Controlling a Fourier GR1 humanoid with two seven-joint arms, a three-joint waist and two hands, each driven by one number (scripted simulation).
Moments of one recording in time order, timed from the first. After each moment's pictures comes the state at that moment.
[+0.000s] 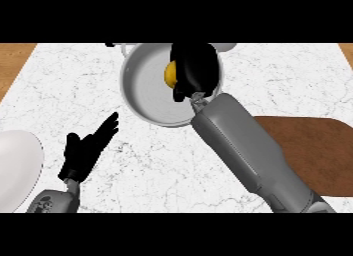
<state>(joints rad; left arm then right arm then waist) -0.11 0.19 -0.14 -1.36 0.07 -0.11 0.14 -0.98 0.00 0.37 -1.02 1.04 -0.14 0.68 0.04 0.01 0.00</state>
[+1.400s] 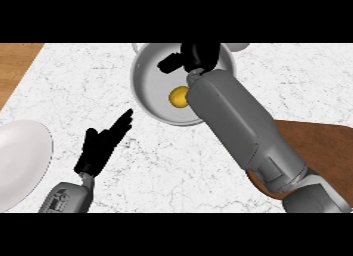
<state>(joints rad) -0.16 0.14 -0.18 -1.33 0.03 -0.11 0.15 -1.19 0.00 0.29 -0.67 0.64 -0.59 0.63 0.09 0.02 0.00</state>
